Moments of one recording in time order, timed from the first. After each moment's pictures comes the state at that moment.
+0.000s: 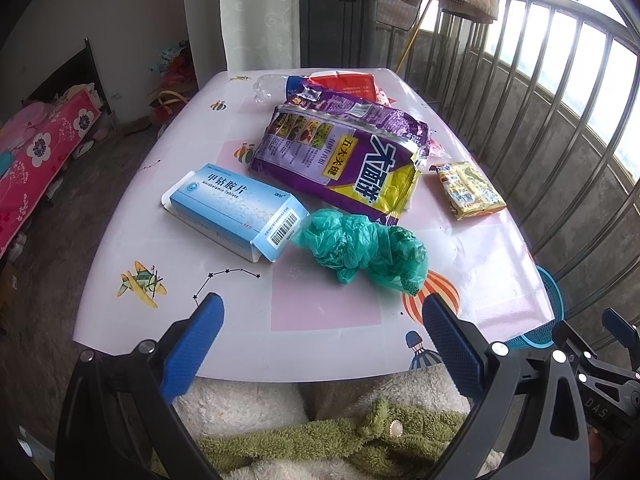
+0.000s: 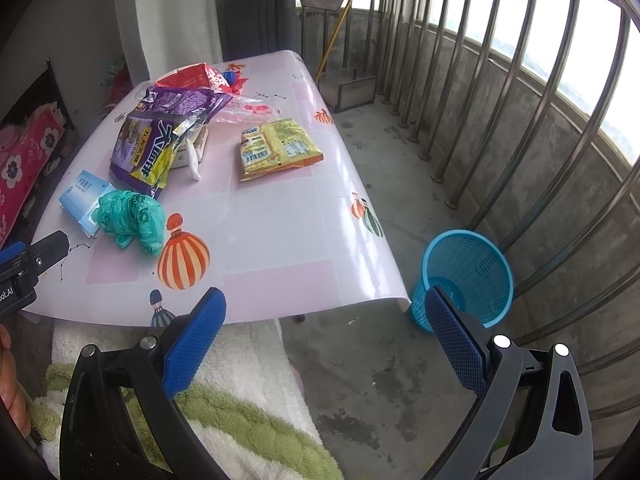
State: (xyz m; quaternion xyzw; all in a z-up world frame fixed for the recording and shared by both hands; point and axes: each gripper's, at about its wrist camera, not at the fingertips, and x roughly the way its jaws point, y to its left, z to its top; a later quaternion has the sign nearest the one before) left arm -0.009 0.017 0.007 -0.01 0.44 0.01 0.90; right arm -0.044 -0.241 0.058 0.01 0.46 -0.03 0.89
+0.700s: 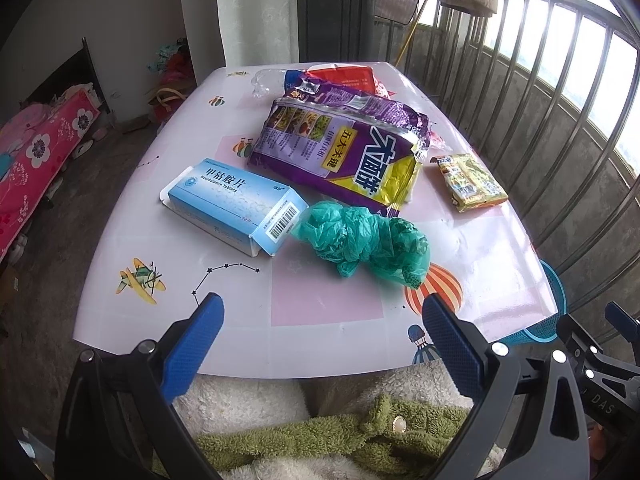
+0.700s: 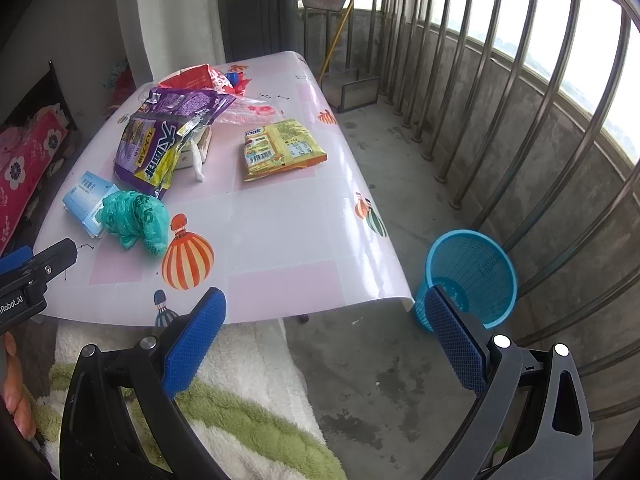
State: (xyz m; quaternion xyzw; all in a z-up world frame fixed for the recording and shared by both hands) left arm -0.009 0.015 0.003 -0.01 0.45 0.01 0.89; right arm -0.044 -0.240 0.058 0.01 0.45 -0.03 0.89
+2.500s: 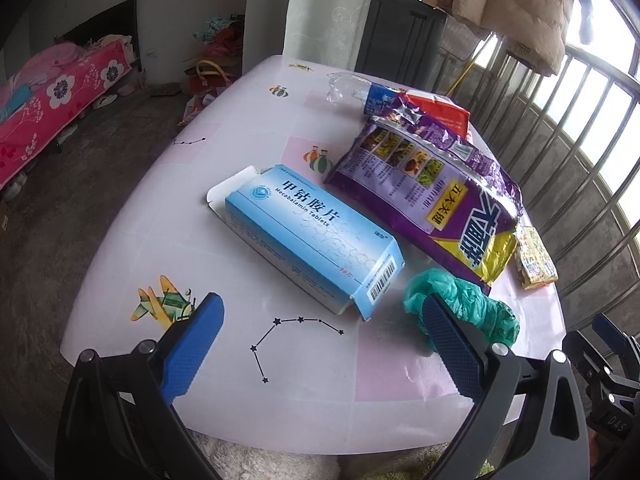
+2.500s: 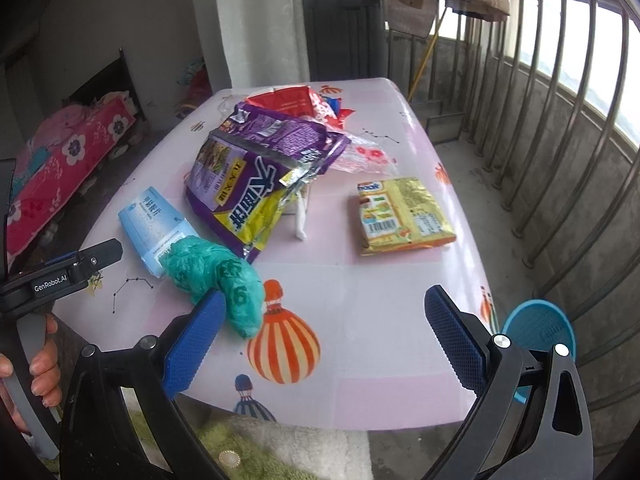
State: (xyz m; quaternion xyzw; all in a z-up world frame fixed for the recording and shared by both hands) left arm 0.036 0.119 -0.019 -0.12 0.43 0.05 0.89; right arm 0.028 -0.162 0.064 -0.01 0.42 0.14 0.90
